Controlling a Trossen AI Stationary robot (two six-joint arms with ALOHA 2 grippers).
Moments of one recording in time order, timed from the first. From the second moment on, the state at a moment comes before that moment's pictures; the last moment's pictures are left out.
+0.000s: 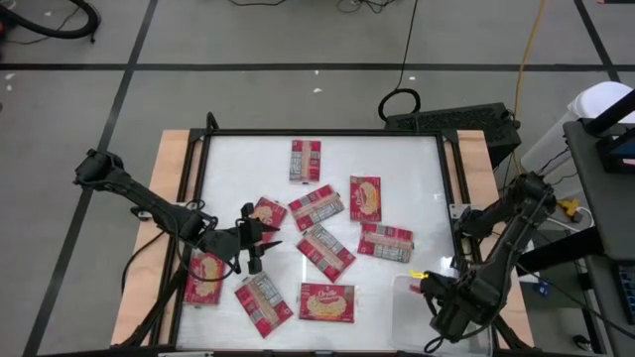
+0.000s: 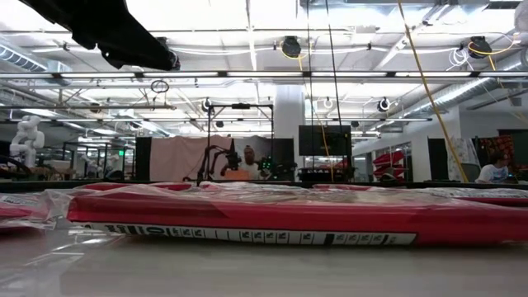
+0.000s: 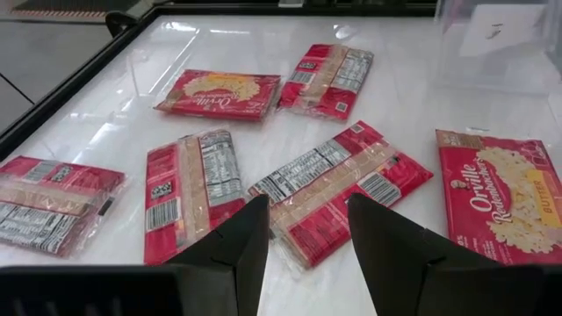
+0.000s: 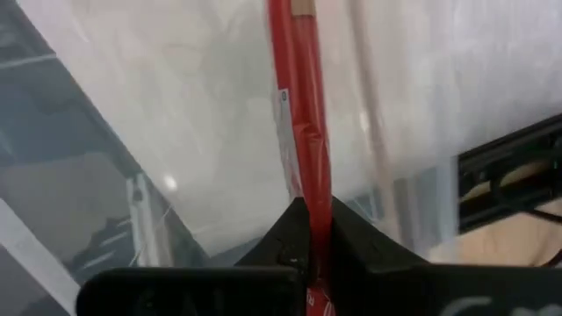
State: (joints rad) left arm -0.49 1.16 0.63 -0.06 -0.60 -0.31; right arm 0.94 1.53 1.34 -1.45 -0.10 1.36
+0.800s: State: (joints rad) left arm -0.48 1.16 0.63 -0.05 -0.60 -0.30; right arm 0.88 1.53 1.25 -1.41 0.10 1.13
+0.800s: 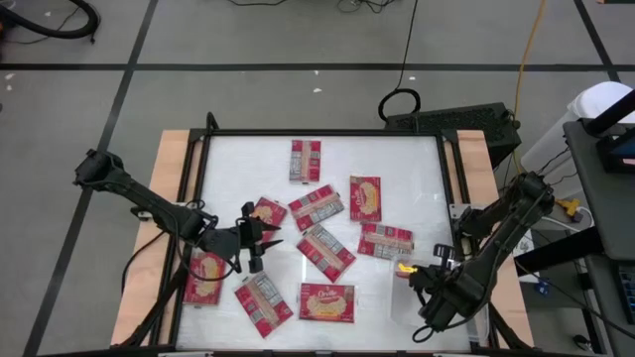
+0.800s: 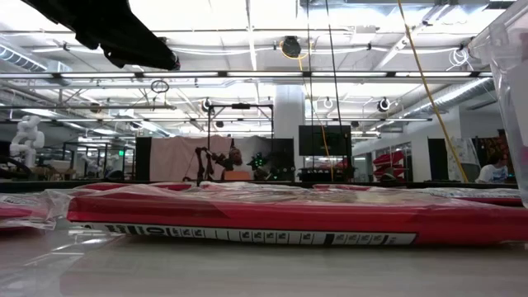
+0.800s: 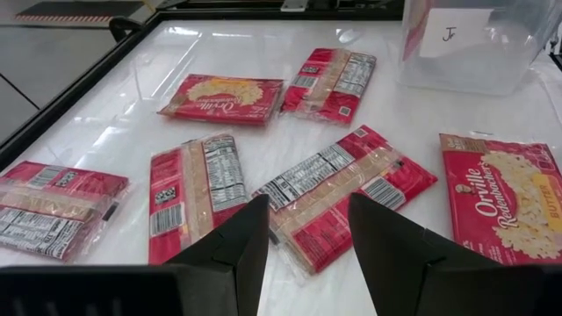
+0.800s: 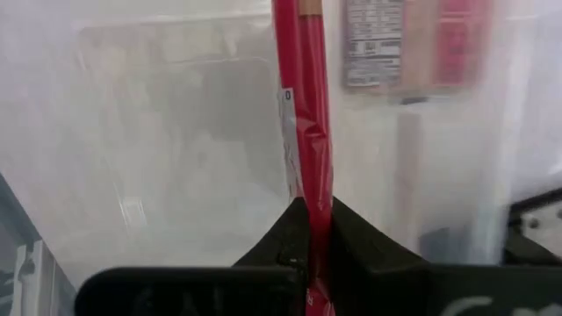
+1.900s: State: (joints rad) left arm -0.48 1.16 0.63 -0.05 -0.57 -0.29; right arm 0.88 1.49 1.11 -1.07 -0.19 1.16
